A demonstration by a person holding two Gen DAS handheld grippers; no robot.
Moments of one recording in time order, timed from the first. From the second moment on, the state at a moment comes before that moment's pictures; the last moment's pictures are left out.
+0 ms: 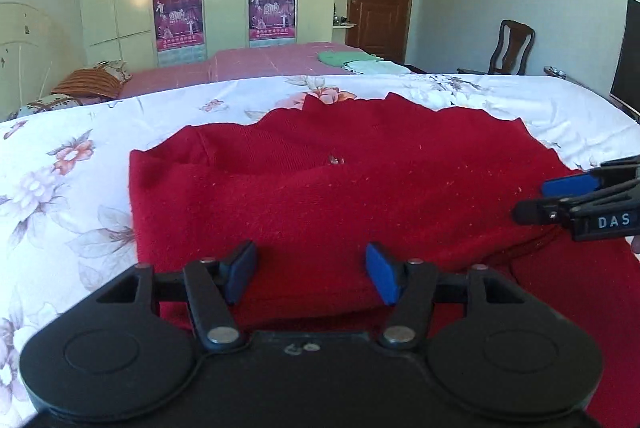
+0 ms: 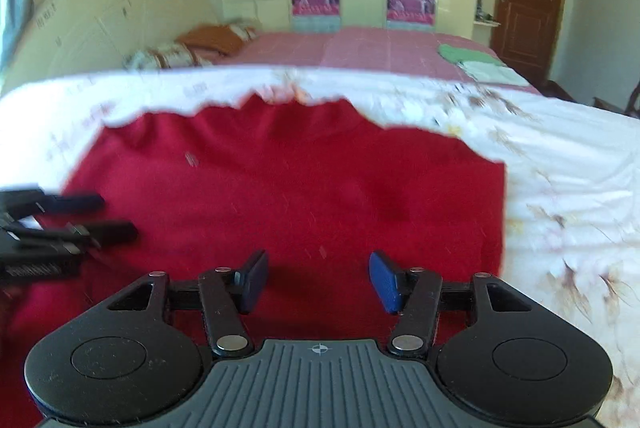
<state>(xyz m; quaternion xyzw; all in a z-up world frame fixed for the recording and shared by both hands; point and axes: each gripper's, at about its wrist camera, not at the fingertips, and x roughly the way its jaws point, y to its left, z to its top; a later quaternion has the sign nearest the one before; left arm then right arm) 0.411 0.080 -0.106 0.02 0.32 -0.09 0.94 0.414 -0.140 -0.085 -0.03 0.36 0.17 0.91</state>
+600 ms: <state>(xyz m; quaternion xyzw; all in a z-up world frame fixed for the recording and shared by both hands) 0.405 0.096 -0.101 0.02 0.35 -0.09 0.93 0.398 -0.156 -0.091 -0.02 0.37 0.12 0.92</state>
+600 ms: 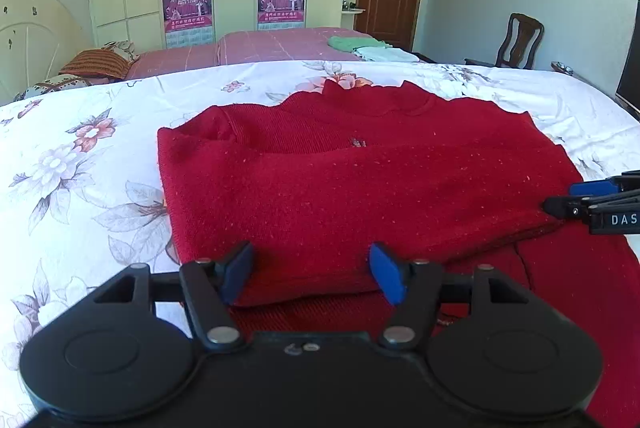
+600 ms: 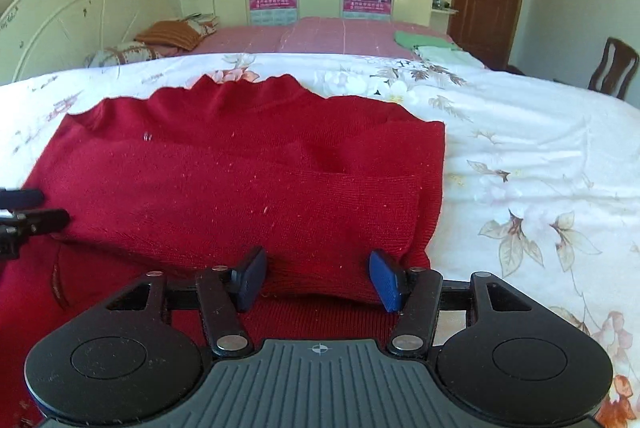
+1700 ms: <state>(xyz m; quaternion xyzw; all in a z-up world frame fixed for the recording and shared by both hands) 0.151 0.102 -0.079 -0.01 0.40 0.01 0.92 0.180 -0.288 -0.063 0.11 0.40 0.14 0.90</state>
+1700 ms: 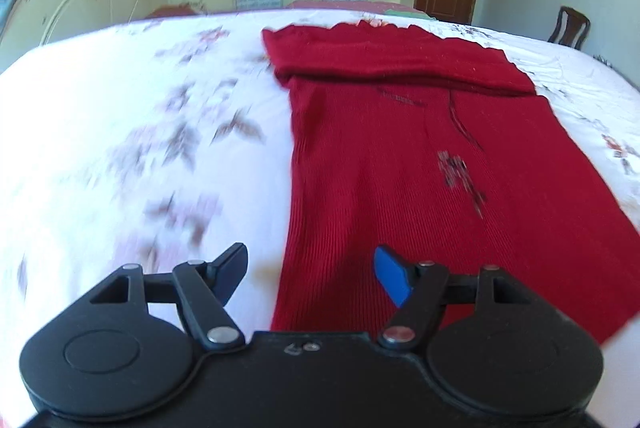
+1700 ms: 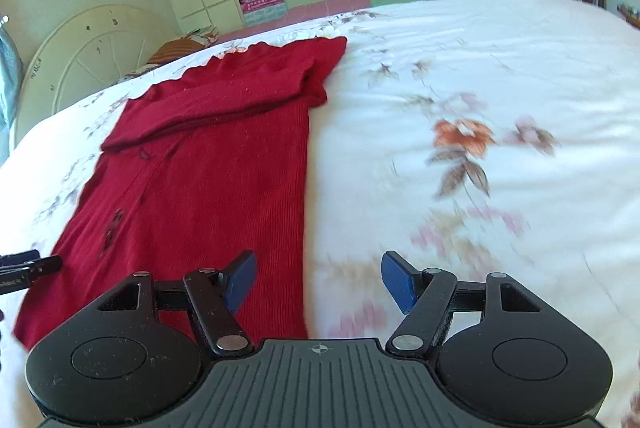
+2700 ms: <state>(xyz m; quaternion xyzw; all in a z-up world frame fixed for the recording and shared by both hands) 0.152 0.188 -0.125 -0.38 0.41 -0.21 0.80 0.186 -0.320 -0.097 0.29 0.48 0.26 0.79</state>
